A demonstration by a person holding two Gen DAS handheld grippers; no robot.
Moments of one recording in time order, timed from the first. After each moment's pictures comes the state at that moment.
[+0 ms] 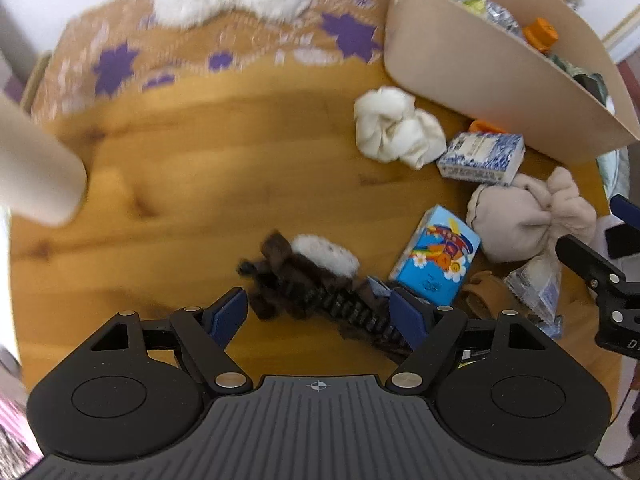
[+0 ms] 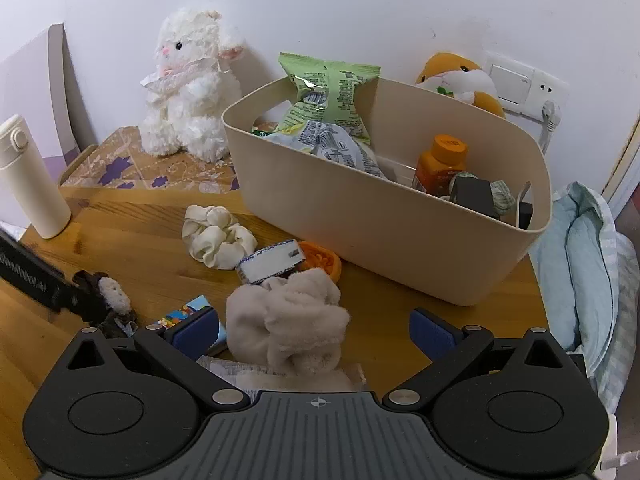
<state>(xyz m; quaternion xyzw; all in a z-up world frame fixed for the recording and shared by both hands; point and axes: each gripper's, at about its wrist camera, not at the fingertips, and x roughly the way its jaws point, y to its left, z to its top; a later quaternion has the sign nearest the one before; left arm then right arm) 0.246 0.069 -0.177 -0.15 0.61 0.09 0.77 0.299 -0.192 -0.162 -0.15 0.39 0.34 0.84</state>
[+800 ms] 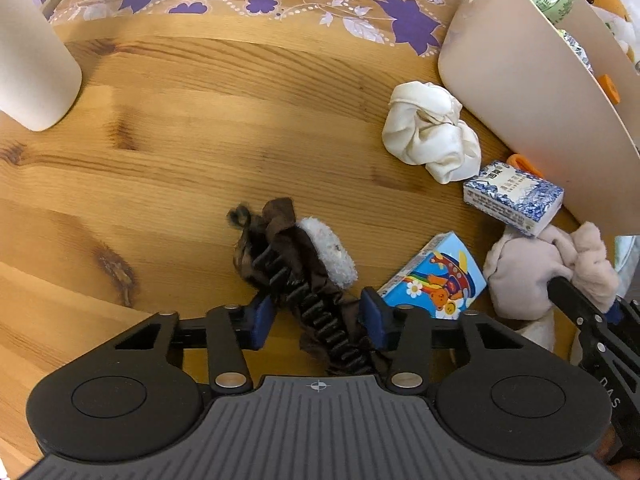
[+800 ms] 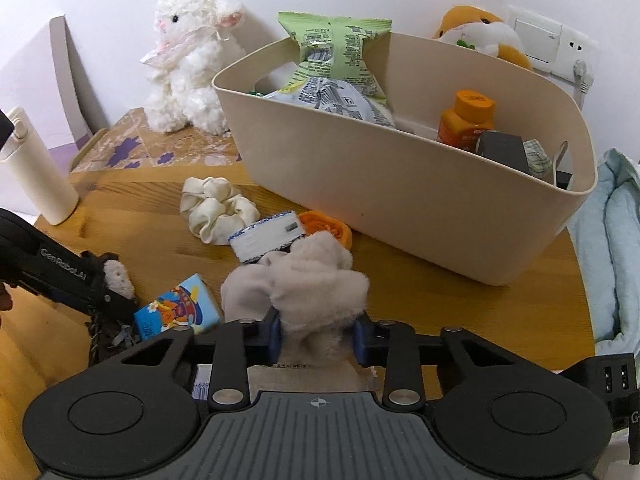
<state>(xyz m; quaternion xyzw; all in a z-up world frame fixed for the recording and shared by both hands) 0.259 0.067 -0.209 -0.27 0.61 0.17 0.73 0.327 -0.198 -0.190 -0.14 0.44 0.38 0.80</state>
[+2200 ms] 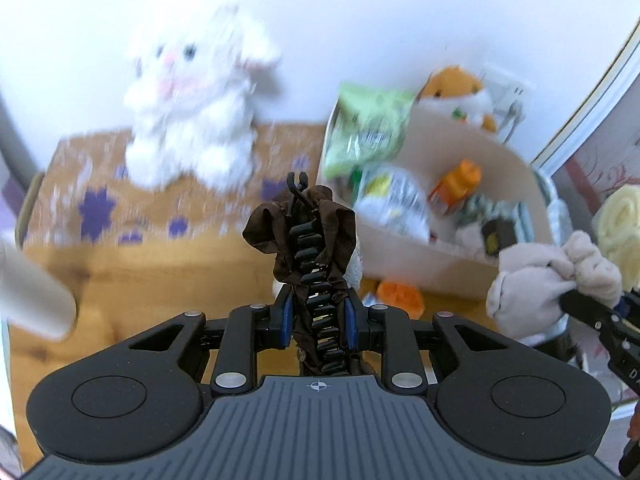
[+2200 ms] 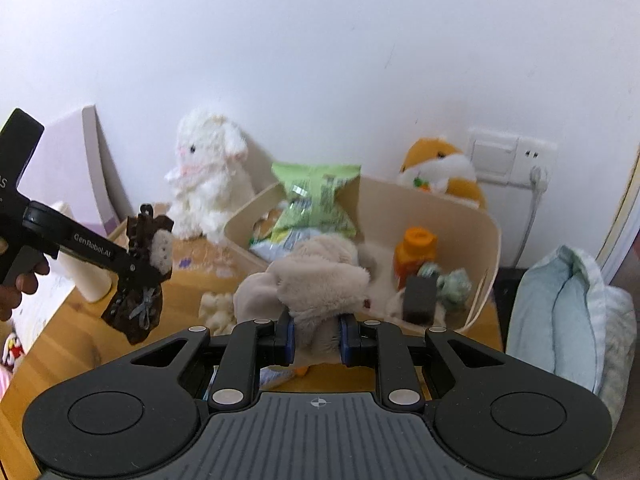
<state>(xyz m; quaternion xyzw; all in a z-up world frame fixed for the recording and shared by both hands) 0.294 0.049 -0.073 -0.17 0.46 0.08 0.87 0.338 -0.253 -0.082 -0.09 0.33 0.40 0.85</state>
